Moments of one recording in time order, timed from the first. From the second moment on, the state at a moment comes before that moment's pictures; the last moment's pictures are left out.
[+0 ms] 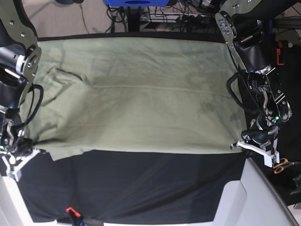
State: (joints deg) left arm -14.3 -8.9 -29.6 71.9 -10.4 -17.5 36.3; right arm 29.0 12.7 25.1 47.2 -8.5 21.9 -37.9
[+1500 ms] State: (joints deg) left arm 5.6 -7.4 -29.0 84.8 -10.5 -17.9 40.5; right arm 16.3 12.5 19.3 62.9 -8.4 28.2 -47.3
